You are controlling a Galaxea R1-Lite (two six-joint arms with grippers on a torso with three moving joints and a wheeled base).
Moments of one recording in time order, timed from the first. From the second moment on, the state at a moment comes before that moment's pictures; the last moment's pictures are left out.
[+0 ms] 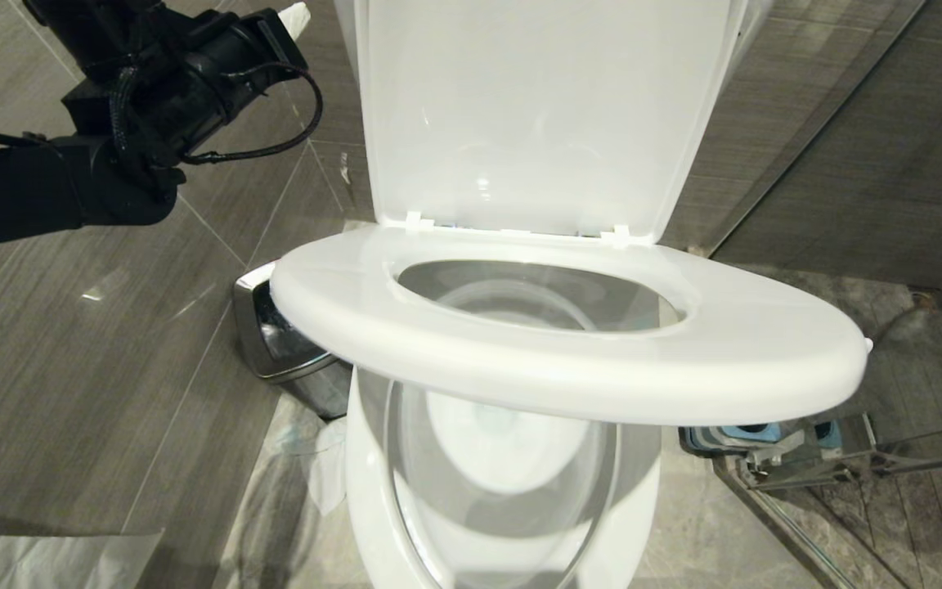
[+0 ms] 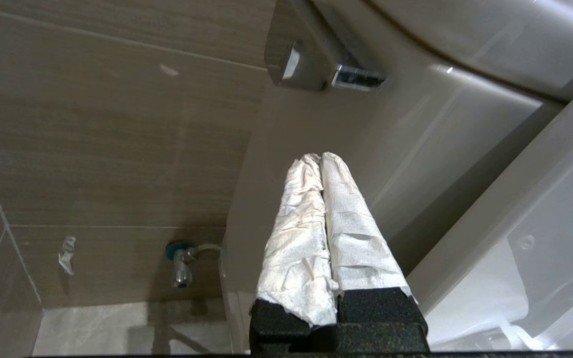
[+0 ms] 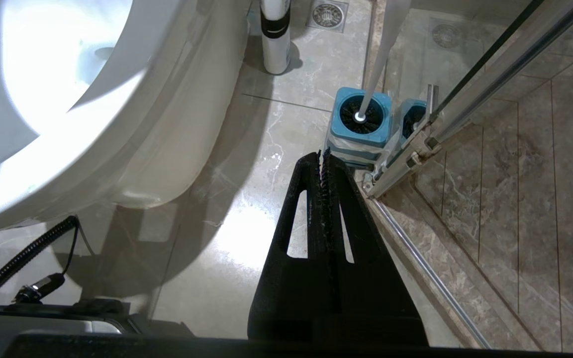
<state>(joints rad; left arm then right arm) -0.19 2.05 -1.96 -0.61 -0.28 -0.24 0.01 0.00 0.00 0.00 0.00 0.00</state>
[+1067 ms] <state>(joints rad) -0.24 2.08 -1.96 -0.61 -0.30 -0.24 0.01 0.00 0.00 0.00 0.00 0.00</state>
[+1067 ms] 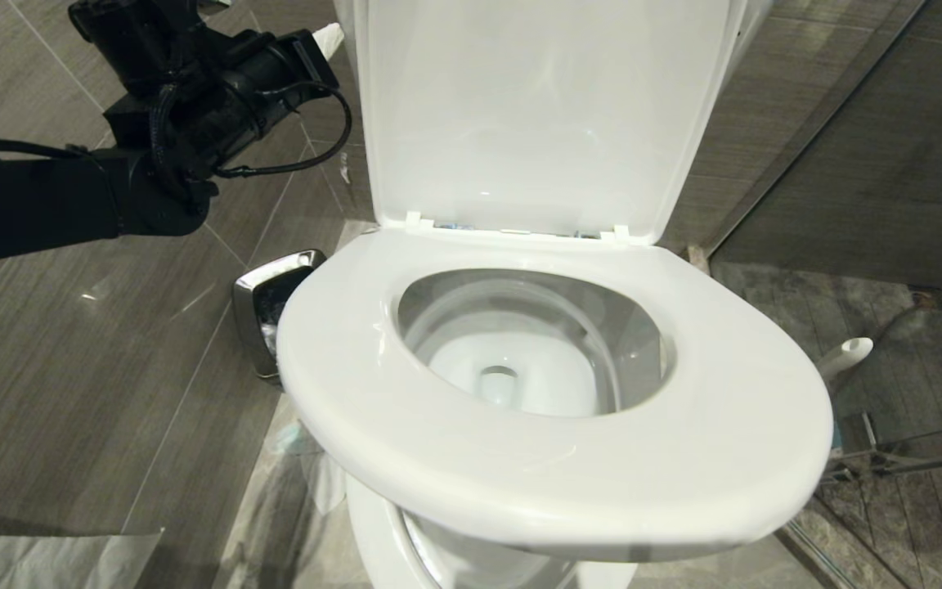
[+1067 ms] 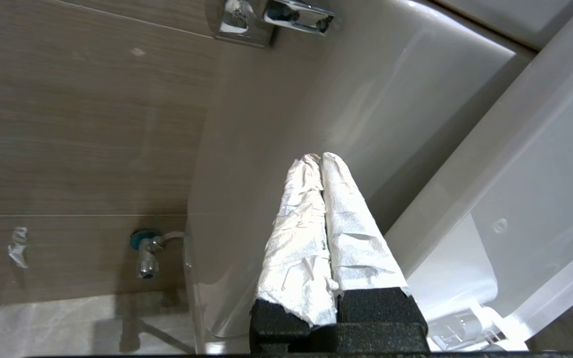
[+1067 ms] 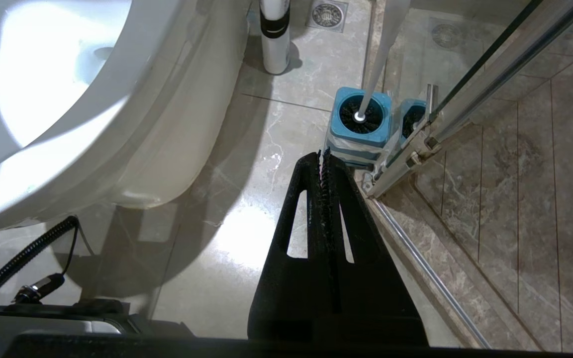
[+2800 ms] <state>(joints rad) -0.26 1.99 -1.72 -0.61 -0.73 -0.29 0.01 0.00 0.00 0.00 0.00 0.00</state>
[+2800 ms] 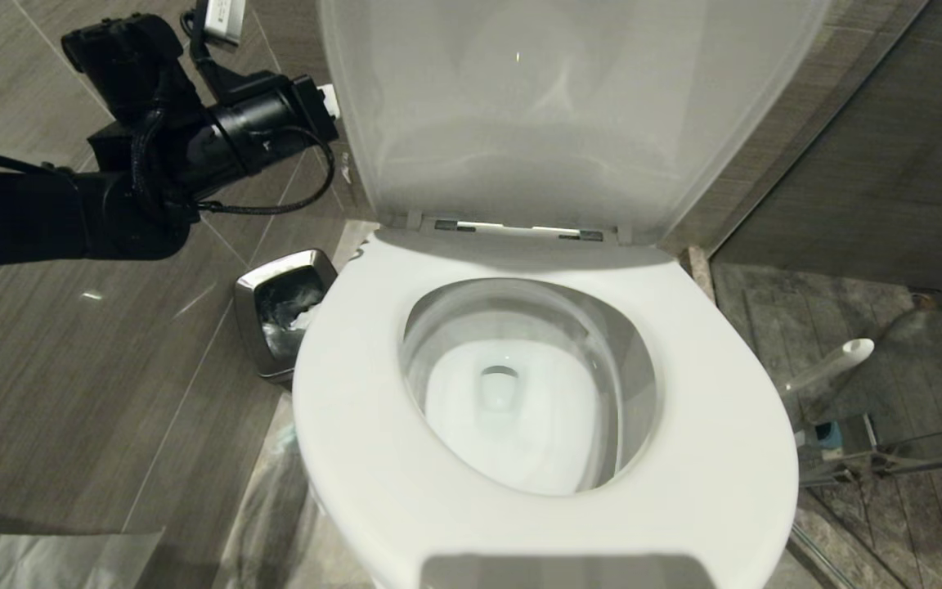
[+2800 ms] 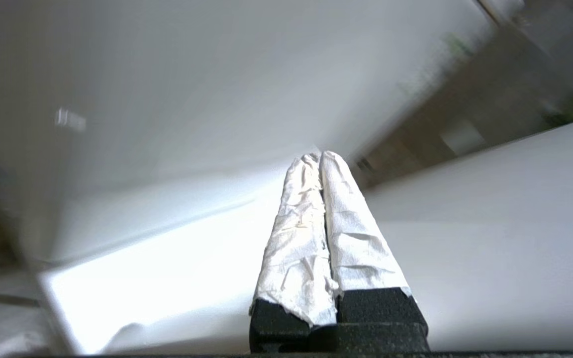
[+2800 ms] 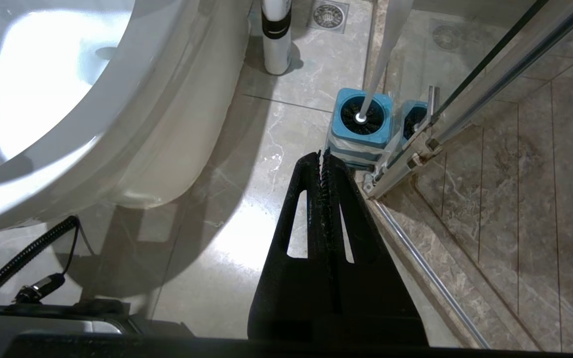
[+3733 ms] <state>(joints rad) -0.14 1.81 -1.63 -0.62 -0.72 -0.25 0.01 0.00 0.00 0.00 0.00 0.00</state>
